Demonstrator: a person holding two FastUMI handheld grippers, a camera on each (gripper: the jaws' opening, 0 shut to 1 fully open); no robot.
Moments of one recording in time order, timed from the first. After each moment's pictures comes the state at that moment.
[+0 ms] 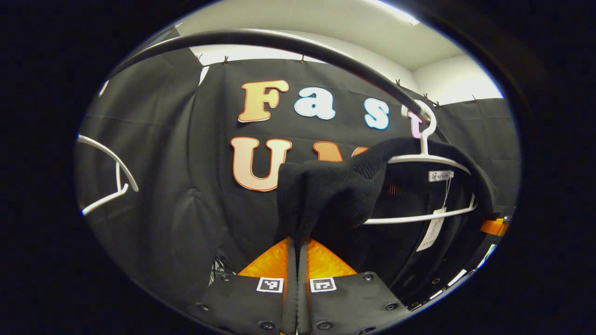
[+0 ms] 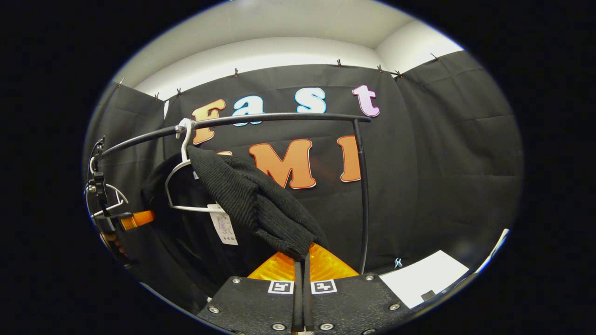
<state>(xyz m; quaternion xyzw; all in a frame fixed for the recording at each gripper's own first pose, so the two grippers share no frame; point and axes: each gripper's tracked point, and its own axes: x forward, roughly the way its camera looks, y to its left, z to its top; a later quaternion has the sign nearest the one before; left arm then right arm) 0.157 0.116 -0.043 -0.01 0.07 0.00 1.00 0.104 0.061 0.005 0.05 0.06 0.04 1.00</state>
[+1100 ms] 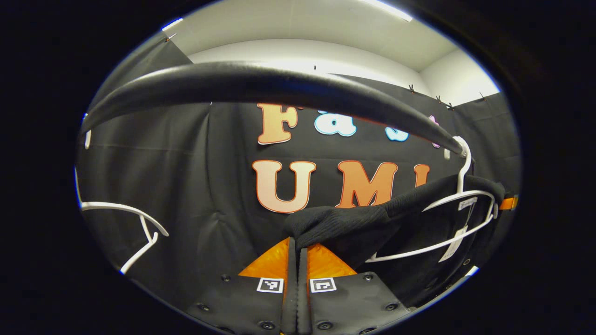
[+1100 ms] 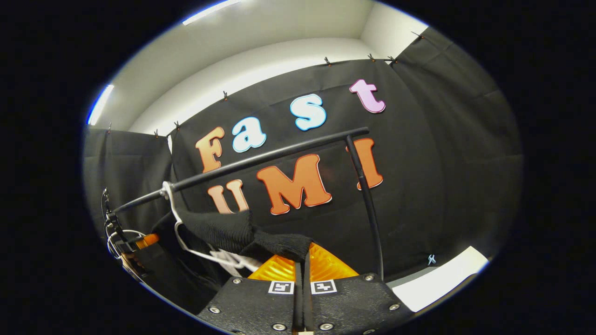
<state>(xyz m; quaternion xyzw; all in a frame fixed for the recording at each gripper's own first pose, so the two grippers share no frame) 0.193 0.177 0.015 0.03 0.04 0.04 1.00 0.181 0.003 0.079 0.15 0.04 0.10 0.98</state>
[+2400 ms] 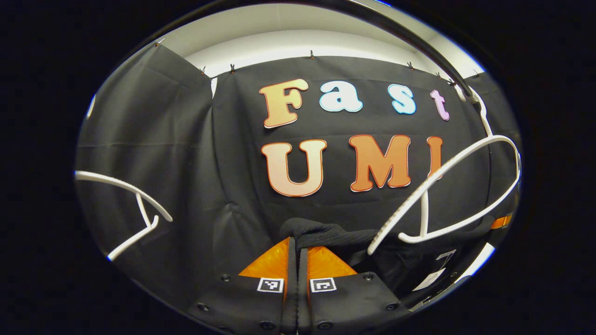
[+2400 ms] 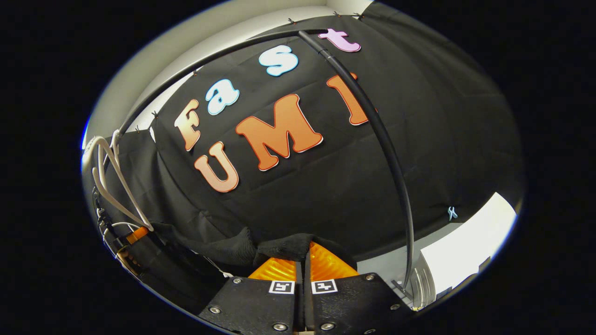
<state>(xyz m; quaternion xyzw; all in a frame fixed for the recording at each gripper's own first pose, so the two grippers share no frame) 0.190 0.201 -0.057 0.07 0.08 0.09 0.99 0.232 0.031 -0.136 0.21 0.17 0.12 0.95</state>
